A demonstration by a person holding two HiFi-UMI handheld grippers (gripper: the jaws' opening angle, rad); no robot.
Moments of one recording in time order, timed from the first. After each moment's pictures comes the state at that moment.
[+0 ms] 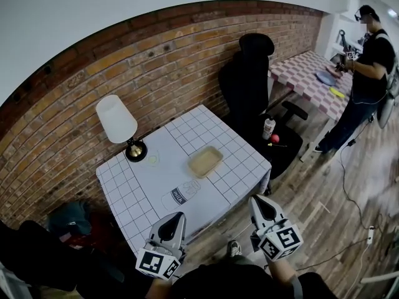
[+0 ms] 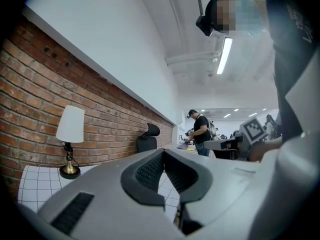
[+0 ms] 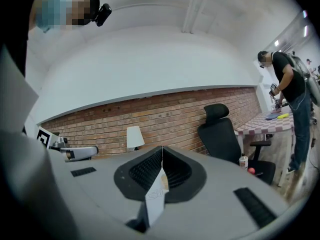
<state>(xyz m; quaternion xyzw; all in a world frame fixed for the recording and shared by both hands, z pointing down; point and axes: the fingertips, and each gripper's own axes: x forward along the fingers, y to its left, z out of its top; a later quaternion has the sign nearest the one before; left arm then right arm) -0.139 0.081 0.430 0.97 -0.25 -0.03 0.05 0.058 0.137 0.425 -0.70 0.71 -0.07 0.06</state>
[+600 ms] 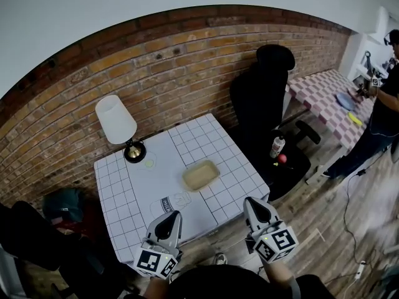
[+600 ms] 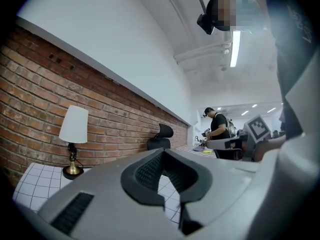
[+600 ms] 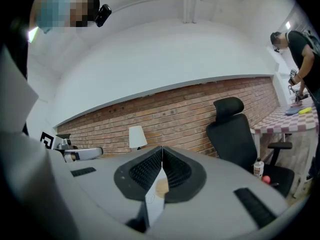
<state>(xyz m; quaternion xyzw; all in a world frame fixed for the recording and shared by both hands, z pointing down) -0.067 0.040 0.432 0.94 -0.34 -0.04 0.05 0.130 0.069 0.425 -0.63 0.77 -0.08 0.06</state>
